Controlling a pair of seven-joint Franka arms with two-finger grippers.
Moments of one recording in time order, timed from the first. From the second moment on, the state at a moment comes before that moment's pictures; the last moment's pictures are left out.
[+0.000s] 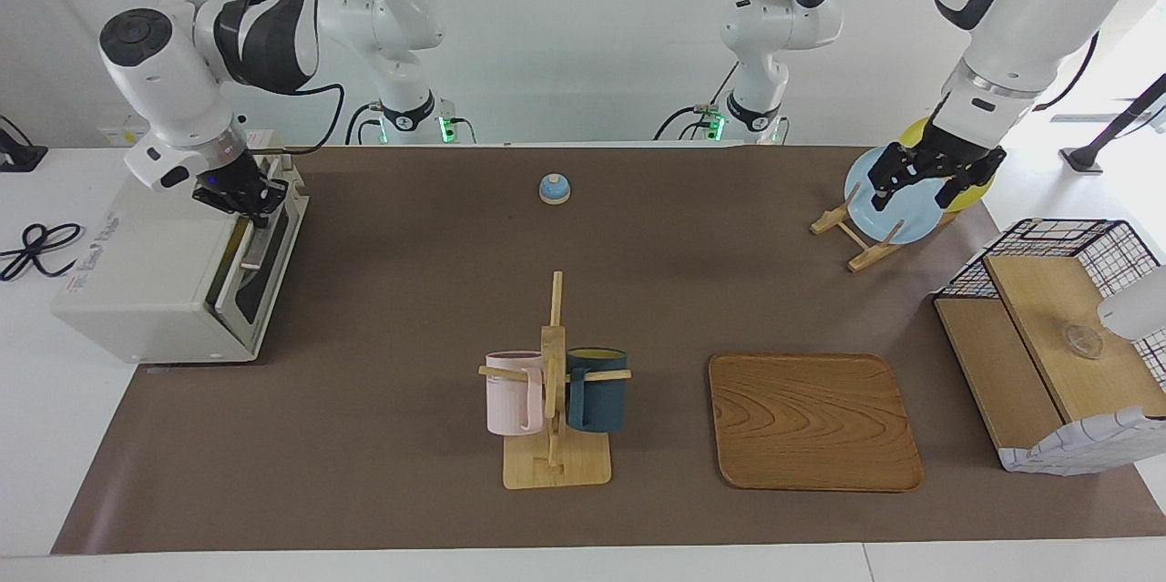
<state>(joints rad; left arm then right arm) -0.01 -0.01 -0.06 -1.68 -0.03 1.73 -0.03 -0.11 -0.11 -0.06 -2.09 -0.11 1.91 -0.17</state>
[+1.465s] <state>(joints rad) -0.12 0.14 -0.07 -1.72 -0.08 1.89 -0.03 0.02 0.05 -0.02 -2.22 0.01 2.24 -0.03</state>
